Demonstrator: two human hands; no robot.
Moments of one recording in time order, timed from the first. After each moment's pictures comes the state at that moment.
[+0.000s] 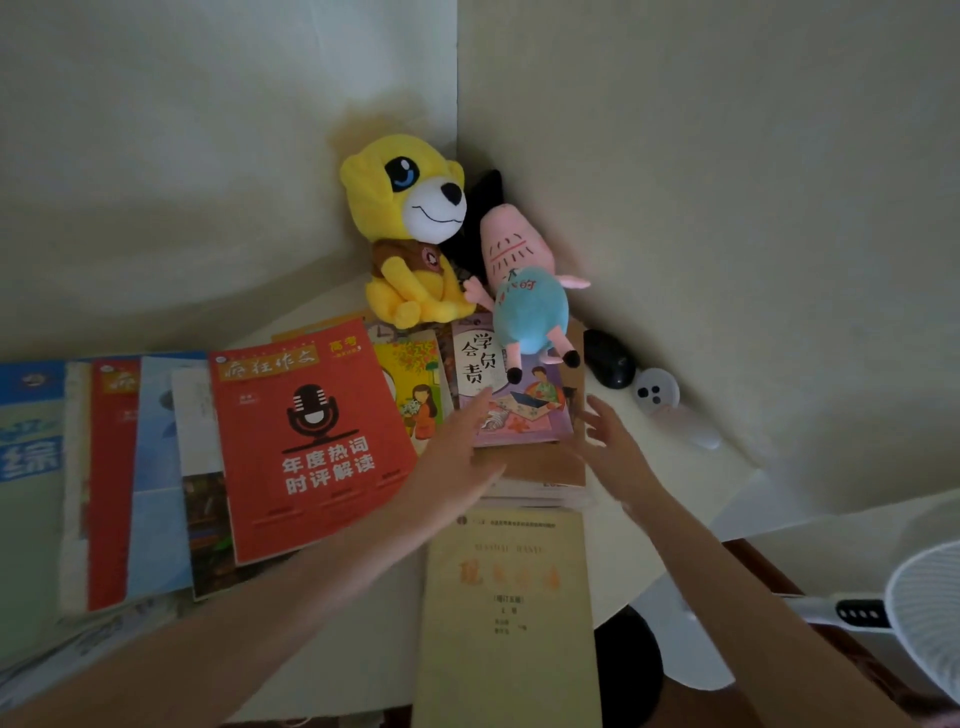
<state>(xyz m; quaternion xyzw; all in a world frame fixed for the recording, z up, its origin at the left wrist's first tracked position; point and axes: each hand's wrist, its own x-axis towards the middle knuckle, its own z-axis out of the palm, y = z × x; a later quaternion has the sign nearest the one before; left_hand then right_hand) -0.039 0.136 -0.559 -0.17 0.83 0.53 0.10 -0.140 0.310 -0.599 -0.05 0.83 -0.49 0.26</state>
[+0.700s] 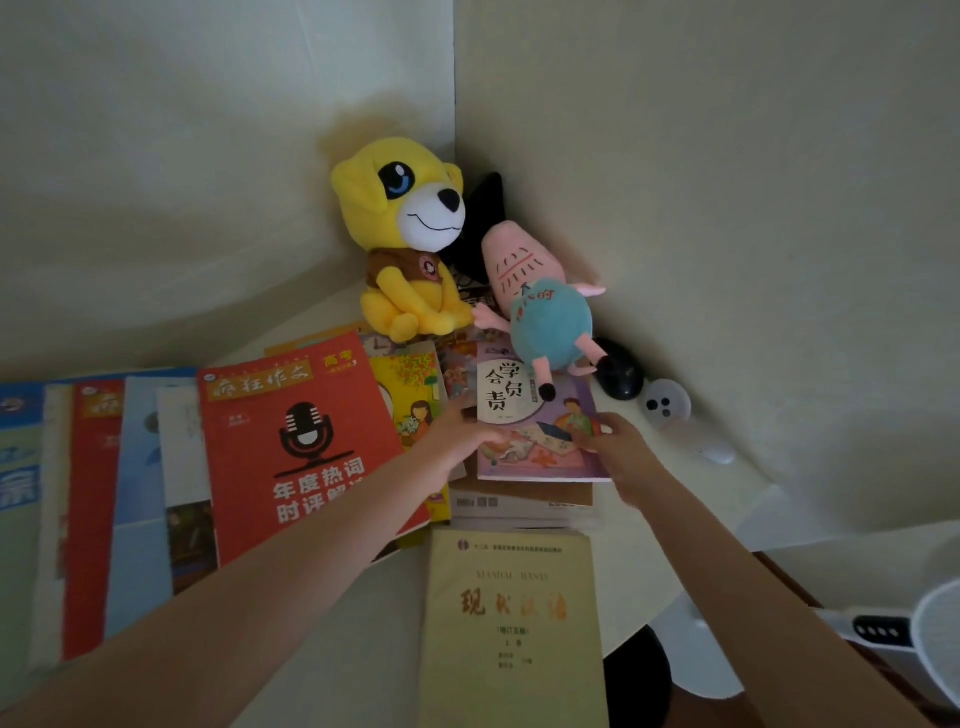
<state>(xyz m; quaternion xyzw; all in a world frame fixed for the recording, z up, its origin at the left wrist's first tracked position) -0.107 0.117 -0.578 -0.31 0.63 0.69 0.15 -0.185 0.299 -0.622 0.13 0.74 -0.56 0.33</state>
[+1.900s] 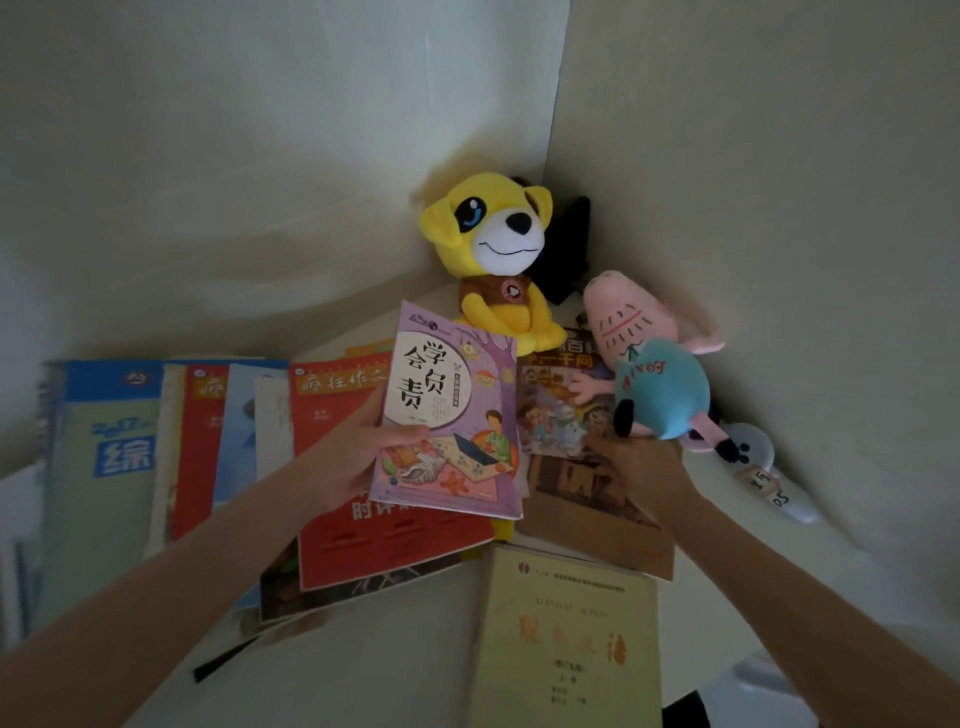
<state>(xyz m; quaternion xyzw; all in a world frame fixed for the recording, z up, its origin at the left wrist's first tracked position) -0.019 -0.003 -0.543 -0.28 0.55 0.78 0.07 -0.188 0.252 -0.619 -0.28 0.92 -0.15 0.22</state>
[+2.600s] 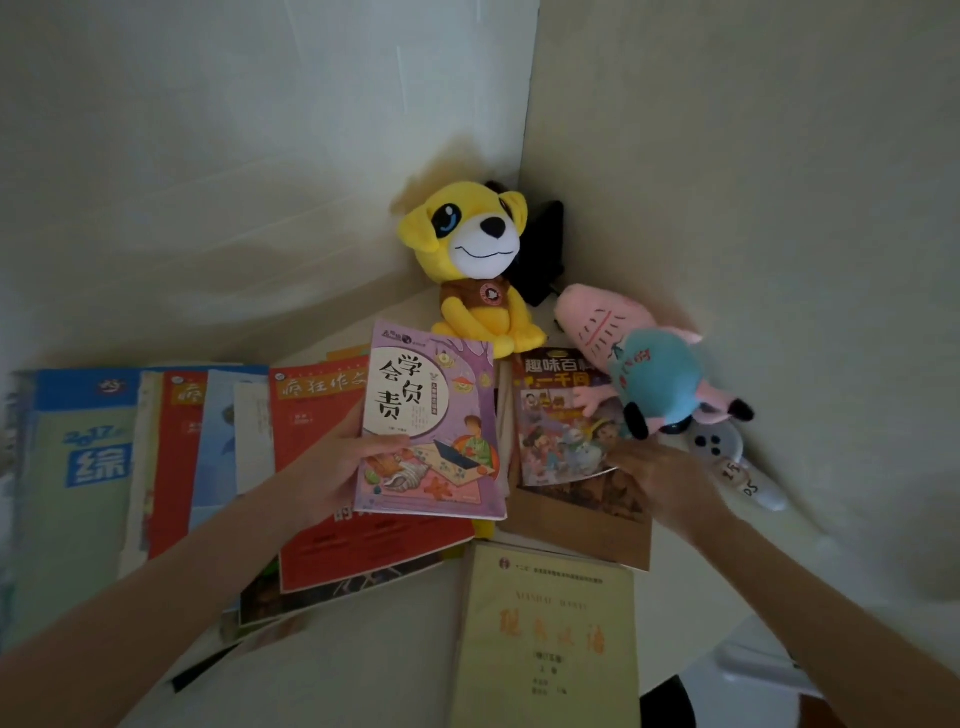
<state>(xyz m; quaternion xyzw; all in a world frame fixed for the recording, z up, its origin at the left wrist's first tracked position) -0.013 0.006 -0.547 -0.29 0.52 0.80 0.06 -0.199 0.317 -0.635 -0.47 0.88 -0.08 -0.02</state>
